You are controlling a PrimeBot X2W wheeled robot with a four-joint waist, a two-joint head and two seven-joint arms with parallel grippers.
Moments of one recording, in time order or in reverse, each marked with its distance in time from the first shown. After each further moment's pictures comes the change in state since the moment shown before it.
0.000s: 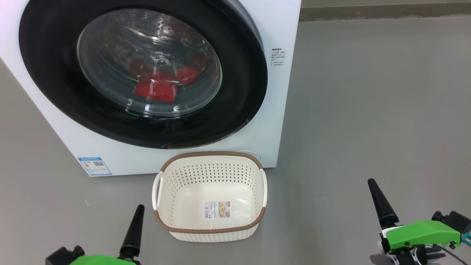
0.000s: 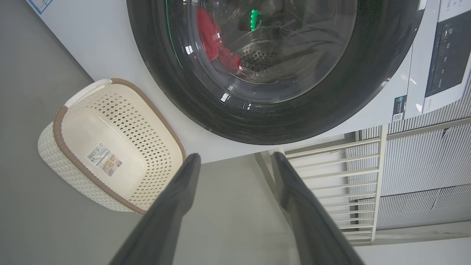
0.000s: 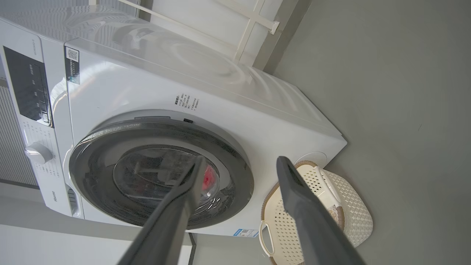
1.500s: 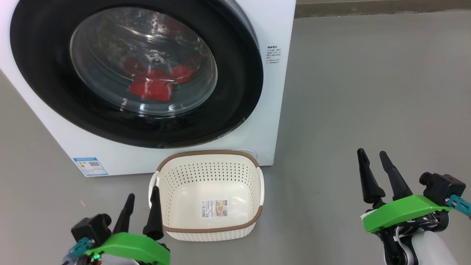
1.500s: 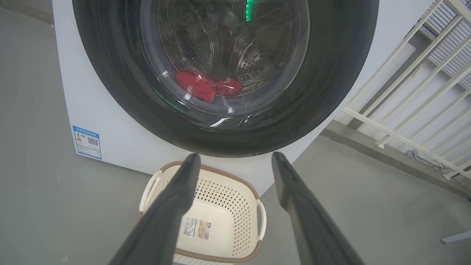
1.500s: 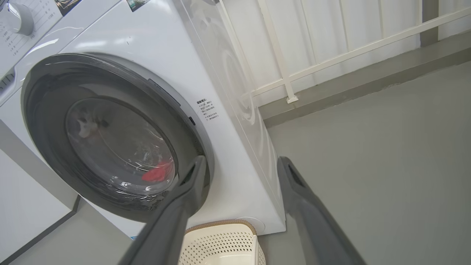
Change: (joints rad) left arm -0.095 0.008 -0.109 0.019 0.708 0.154 -0.151; right arm -0.098 -0.014 0.020 -0.042 -0.740 0.000 -0.151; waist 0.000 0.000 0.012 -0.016
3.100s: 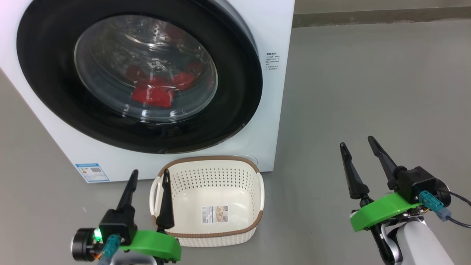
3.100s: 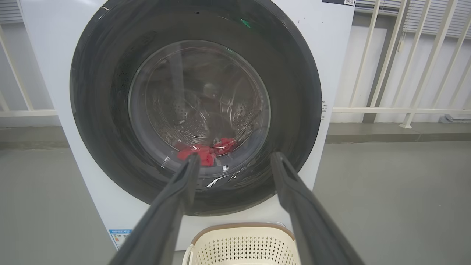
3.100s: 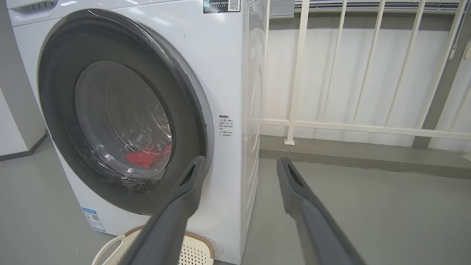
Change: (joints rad) left arm -0.030 0.009 -0.063 -0.068 0.394 0.068 -0.098; right arm -0.047 -0.011 0.047 0.009 -0.409 0.000 -0.101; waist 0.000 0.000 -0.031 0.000
